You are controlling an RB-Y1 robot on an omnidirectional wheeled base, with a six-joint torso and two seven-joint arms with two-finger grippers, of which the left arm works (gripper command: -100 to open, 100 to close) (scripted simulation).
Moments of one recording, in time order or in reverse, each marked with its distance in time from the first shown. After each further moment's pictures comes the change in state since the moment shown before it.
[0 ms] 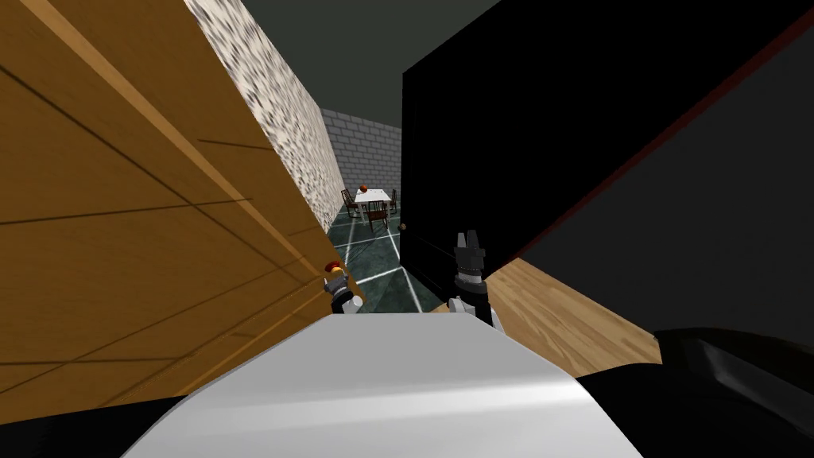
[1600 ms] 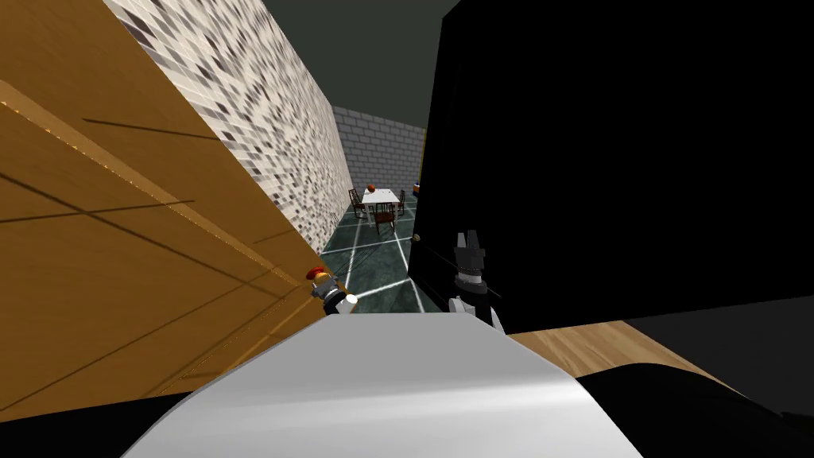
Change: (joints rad) arm -0.032 0.015 0.135 0.025 0.041 -0.038 -0.031
